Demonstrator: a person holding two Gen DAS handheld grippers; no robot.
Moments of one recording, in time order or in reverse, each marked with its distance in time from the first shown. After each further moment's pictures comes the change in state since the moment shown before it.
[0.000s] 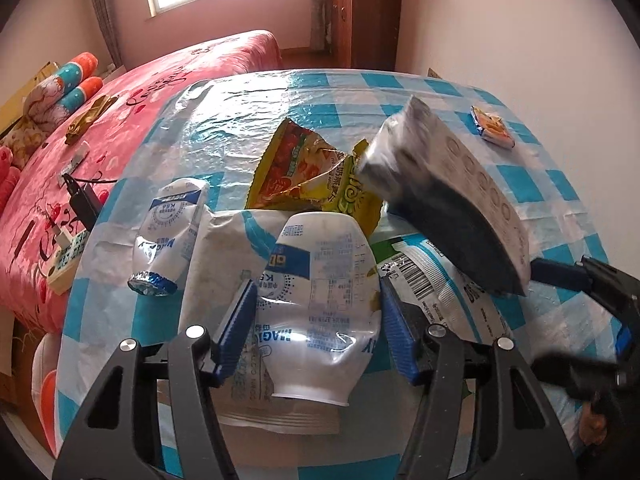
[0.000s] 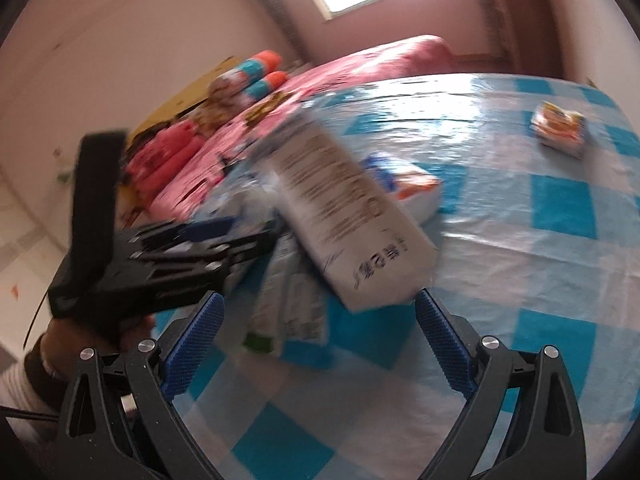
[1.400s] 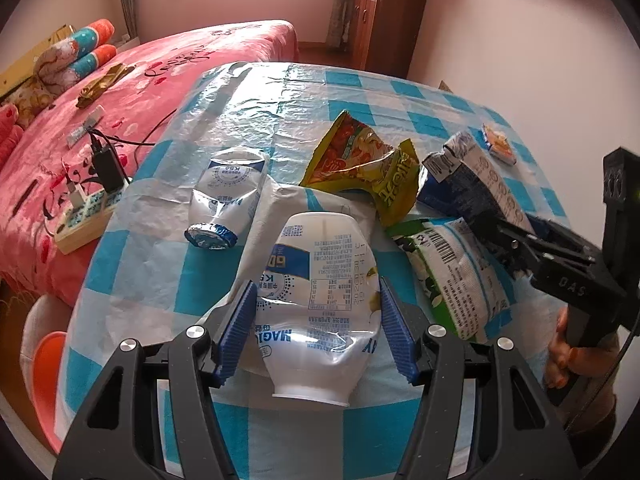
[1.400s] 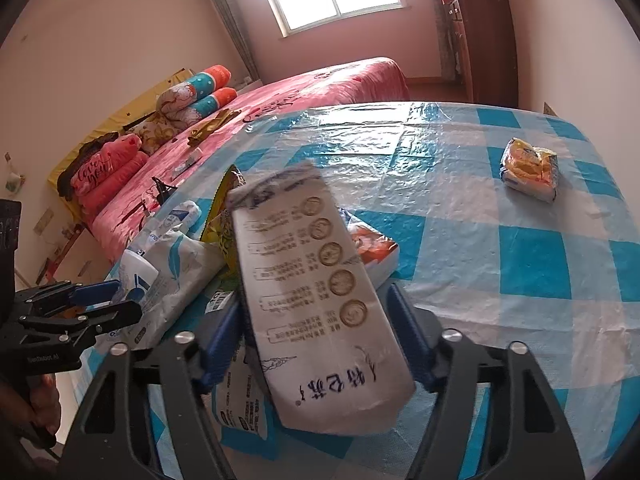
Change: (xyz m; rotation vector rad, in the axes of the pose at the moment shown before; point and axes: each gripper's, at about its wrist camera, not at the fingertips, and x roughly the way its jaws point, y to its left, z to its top) left arm -0.027 0.045 -0.018 -0.115 0.016 -0.055; right arm 0.034 -0.009 0.035 0.027 -0.077 -0.256
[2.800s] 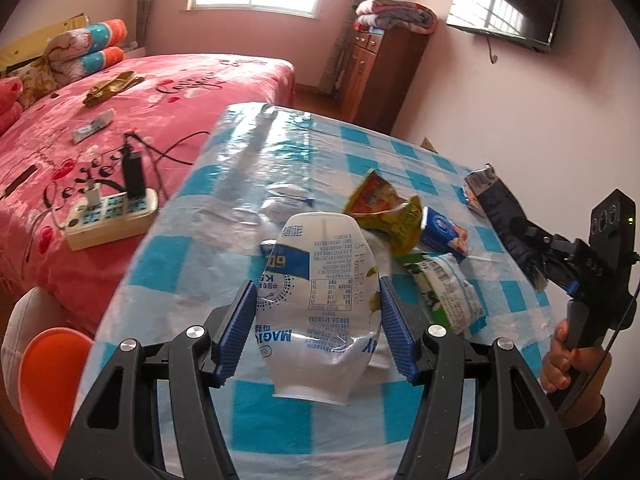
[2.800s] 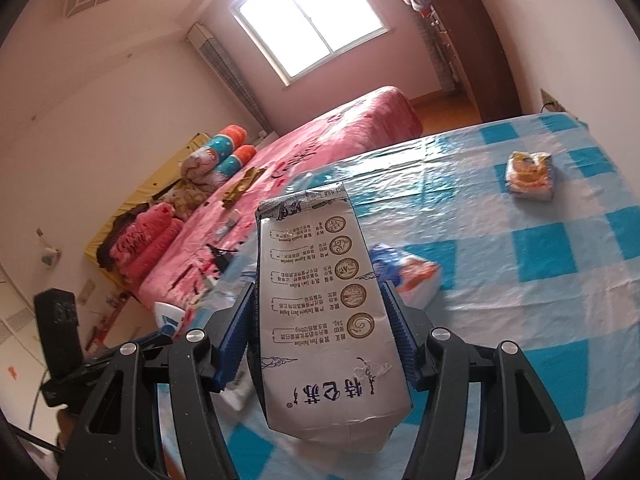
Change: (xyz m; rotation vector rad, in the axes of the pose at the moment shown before) left arm -0.053 0.076 -0.020 -0.098 -0.170 -0.119; right arm -0.057 0.017 0.008 0.193 -0.151 0.162
